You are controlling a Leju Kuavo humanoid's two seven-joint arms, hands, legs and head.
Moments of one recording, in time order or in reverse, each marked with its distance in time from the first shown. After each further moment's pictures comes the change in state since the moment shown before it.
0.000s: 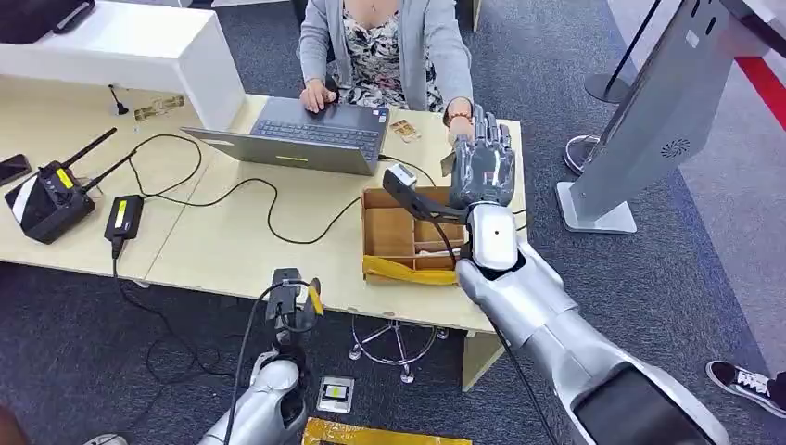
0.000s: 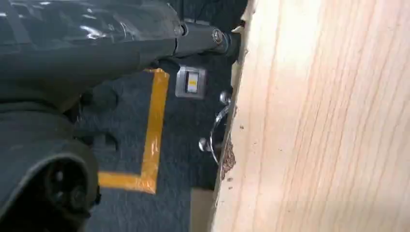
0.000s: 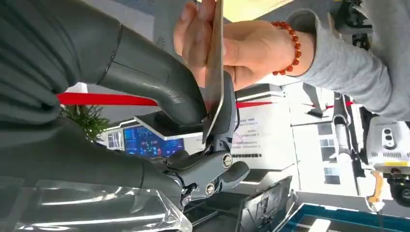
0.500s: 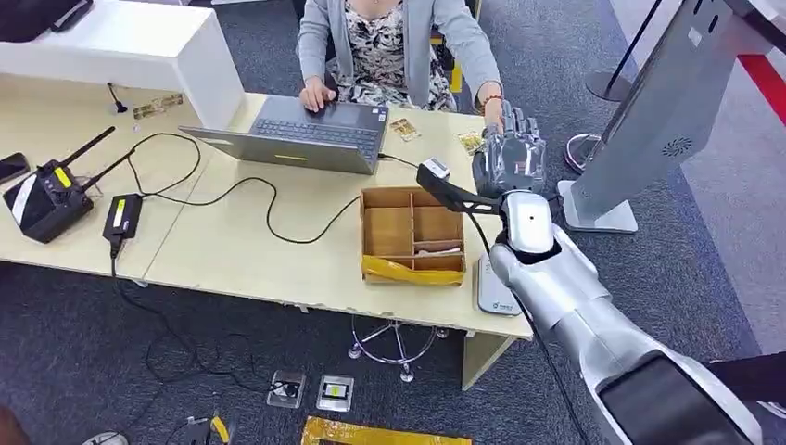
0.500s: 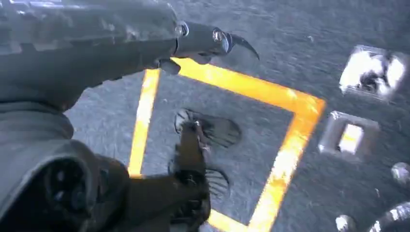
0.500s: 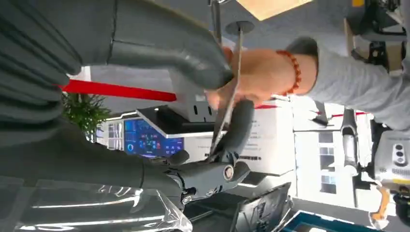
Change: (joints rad) left arm 0.279 0.251 0.121 0.373 0.336 -0.351 -0.224; right arm -0.042 -0.081 -0.029 0.061 -0.056 0.031 -0.125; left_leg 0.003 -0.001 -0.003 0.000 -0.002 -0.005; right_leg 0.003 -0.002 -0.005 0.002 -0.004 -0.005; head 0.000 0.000
